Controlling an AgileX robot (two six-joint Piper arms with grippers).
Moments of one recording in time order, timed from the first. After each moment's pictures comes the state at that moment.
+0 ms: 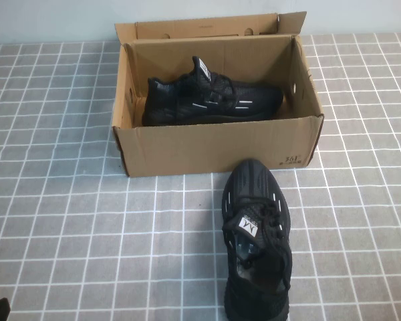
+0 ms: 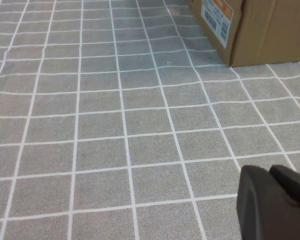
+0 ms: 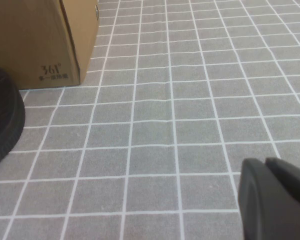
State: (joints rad) right arm 0.09 -0.01 0.03 -0.01 0.35 0.18; left arm -0.15 -0.01 0.03 -0.06 0.39 0.10
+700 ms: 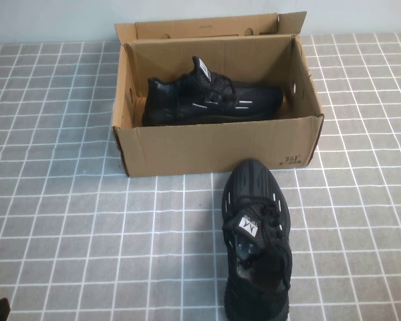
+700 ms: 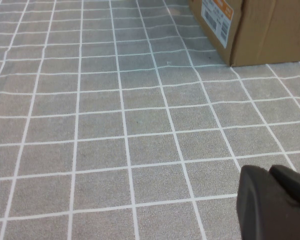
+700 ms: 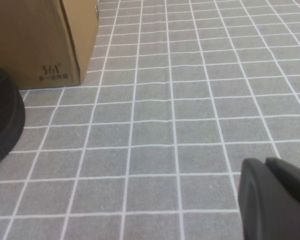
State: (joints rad) right arm 0.09 -0.01 0.03 -0.01 0.35 0.18; left arm -0.15 -0.01 0.03 -0.06 0.39 0.10
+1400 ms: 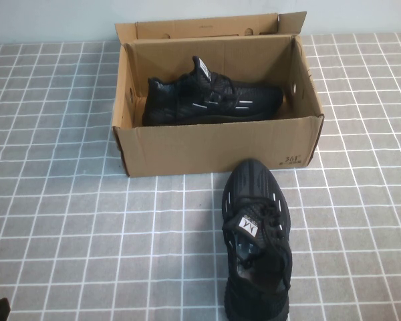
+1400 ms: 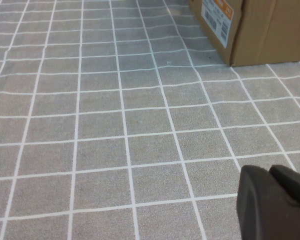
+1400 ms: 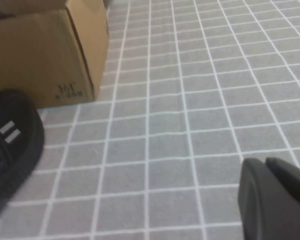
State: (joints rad) right arm 0.09 -0.01 0.03 0.05 0.32 0.18; left arm -0.15 -0.01 0.03 -0.06 0.39 0.10
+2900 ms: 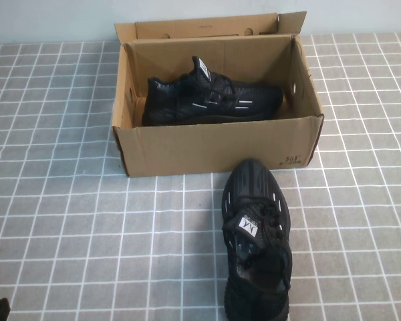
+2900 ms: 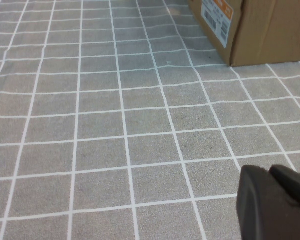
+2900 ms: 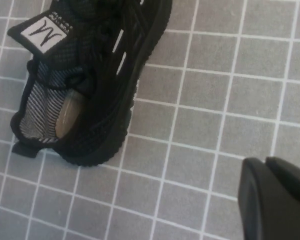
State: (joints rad) right arm 0.10 0.85 -0.73 0.46 1.03 -0.16; left arm -0.15 -0.01 0.03 -0.06 0.39 0.10
